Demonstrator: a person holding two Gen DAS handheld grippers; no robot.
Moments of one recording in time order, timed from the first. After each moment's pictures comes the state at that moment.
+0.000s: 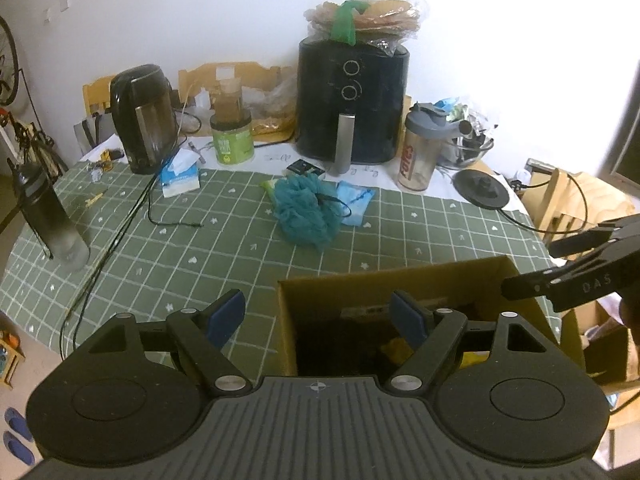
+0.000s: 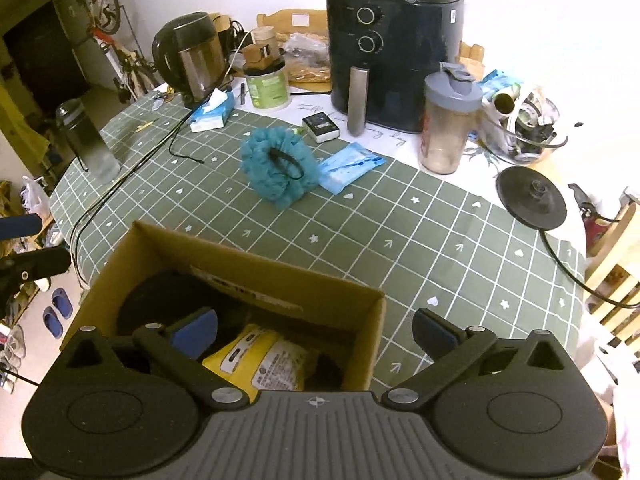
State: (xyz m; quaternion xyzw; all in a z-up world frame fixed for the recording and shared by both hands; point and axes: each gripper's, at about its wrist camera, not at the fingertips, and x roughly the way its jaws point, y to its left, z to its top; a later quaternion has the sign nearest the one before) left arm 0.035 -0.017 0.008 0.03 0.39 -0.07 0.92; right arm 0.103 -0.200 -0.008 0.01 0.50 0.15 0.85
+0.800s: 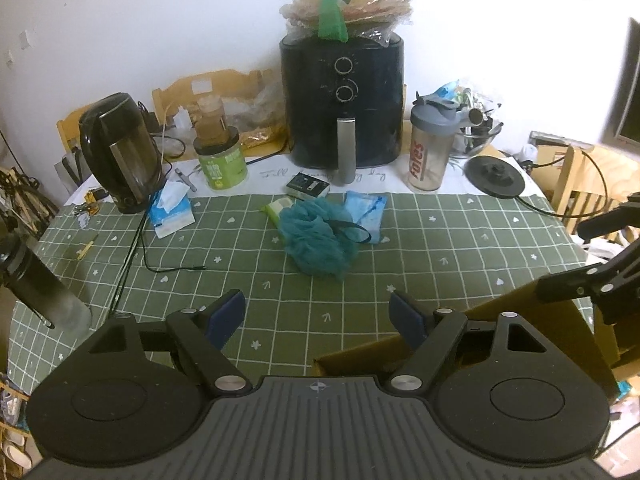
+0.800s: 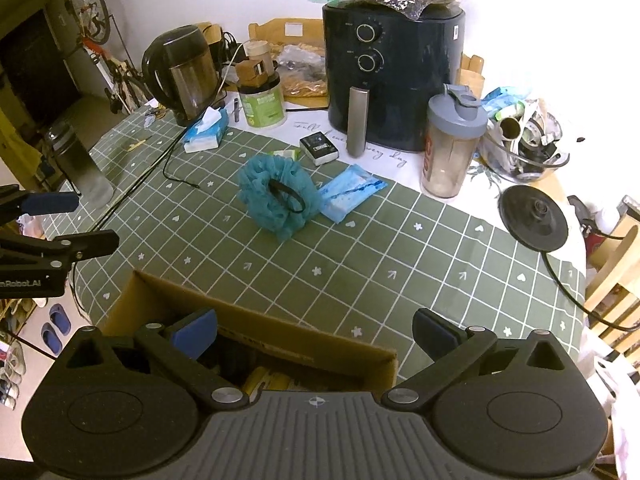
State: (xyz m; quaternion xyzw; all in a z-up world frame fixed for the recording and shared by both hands) left arm 0.106 -0.011 0.008 0.10 0.40 -0.10 0.90; right arm 0.141 -0.182 0.008 0.02 0.50 0.13 0.86
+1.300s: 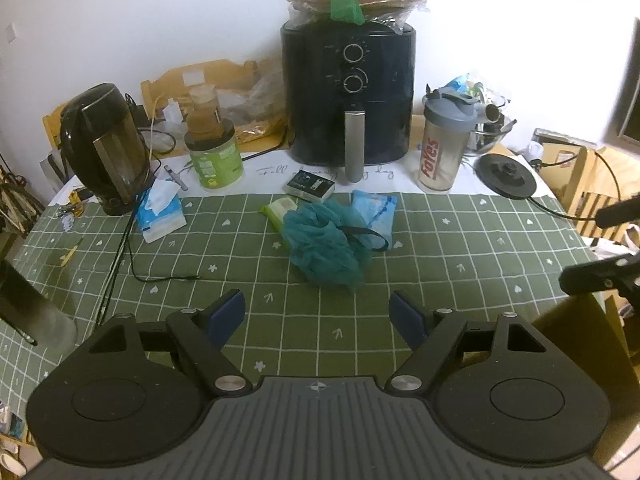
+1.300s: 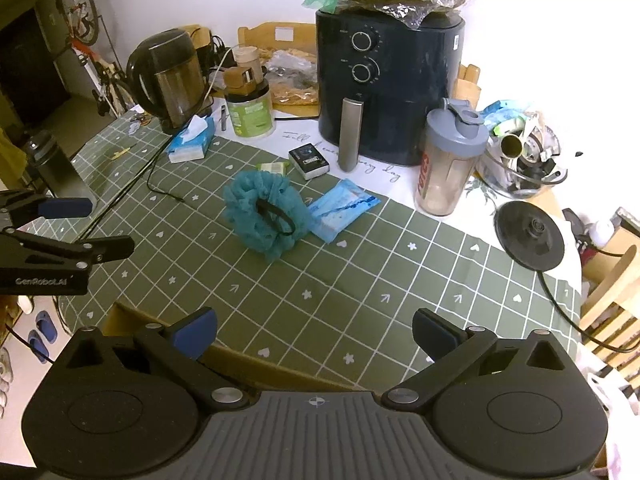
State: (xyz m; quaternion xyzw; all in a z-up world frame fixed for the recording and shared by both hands) left arm 0.154 0.003 -0.015 0.09 0.41 -0.11 0.90; right arm 0.171 -0.170 0.002 0.01 0.49 0.11 0.86
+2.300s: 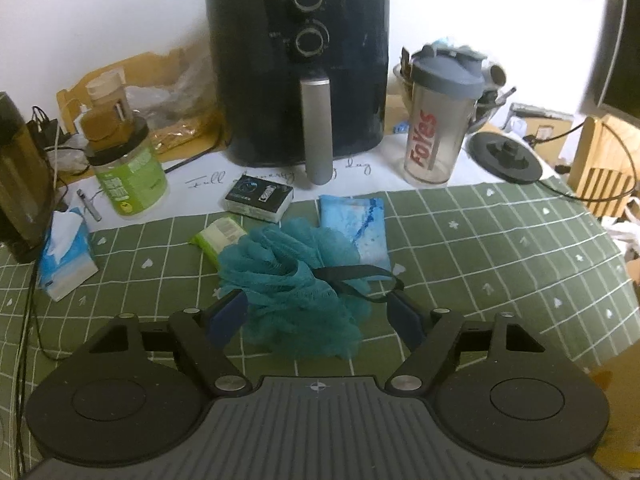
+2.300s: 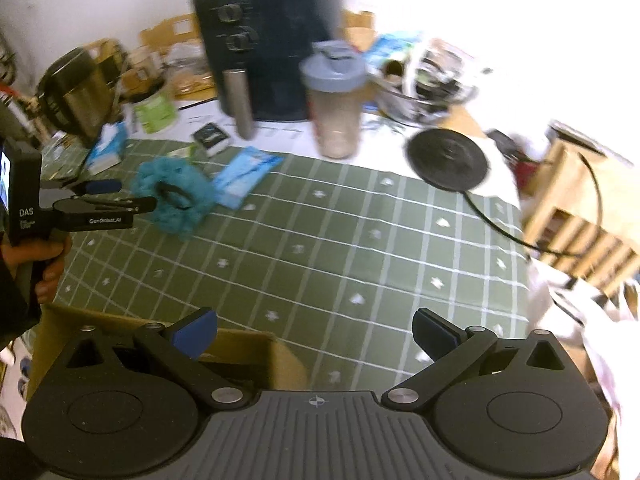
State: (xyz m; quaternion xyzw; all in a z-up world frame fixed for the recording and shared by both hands) left arm 0.266 -0.025 -0.115 0.12 0.40 -0.20 0.88; right arm 0.146 -0.252 -0.020 0.07 0.53 0.00 0.84
